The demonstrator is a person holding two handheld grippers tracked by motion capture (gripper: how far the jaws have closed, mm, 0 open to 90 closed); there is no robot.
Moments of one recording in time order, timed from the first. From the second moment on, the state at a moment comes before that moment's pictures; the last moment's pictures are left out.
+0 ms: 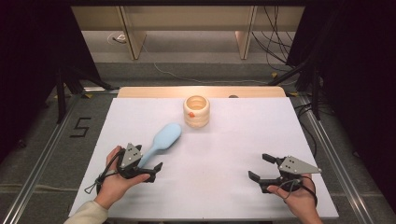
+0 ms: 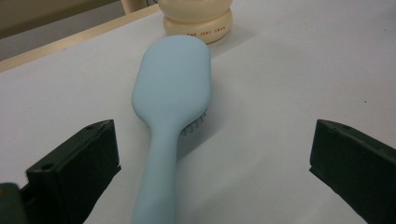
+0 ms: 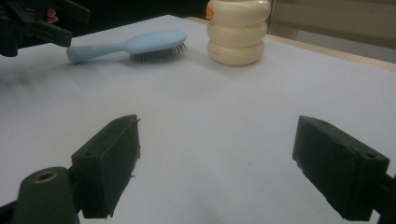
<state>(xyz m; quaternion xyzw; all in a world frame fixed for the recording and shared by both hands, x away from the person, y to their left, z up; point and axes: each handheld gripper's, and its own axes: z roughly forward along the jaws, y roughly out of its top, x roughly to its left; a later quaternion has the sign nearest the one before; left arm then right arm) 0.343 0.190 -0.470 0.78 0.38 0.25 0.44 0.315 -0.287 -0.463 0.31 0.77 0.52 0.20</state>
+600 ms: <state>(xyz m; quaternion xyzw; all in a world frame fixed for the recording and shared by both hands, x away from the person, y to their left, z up) 0.346 0.196 -0.468 0.76 0.40 0.26 0.44 0.316 -0.288 -0.464 0.32 0.77 0.53 0.19</state>
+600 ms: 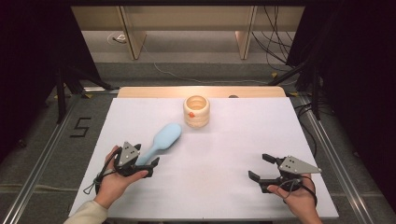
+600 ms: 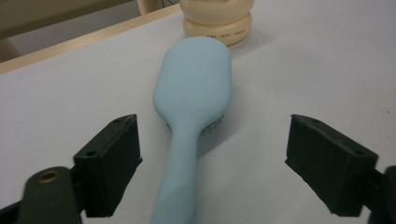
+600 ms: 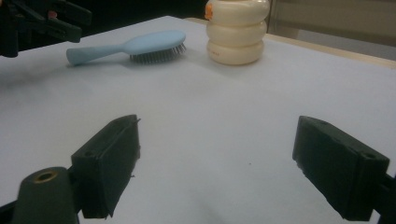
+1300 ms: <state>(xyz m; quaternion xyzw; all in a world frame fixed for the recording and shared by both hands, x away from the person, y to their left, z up) 0.376 0.220 -0.472 0.77 0.48 0.26 0.32 0.318 -0.285 -0.468 0.32 0.77 0.52 0.19</state>
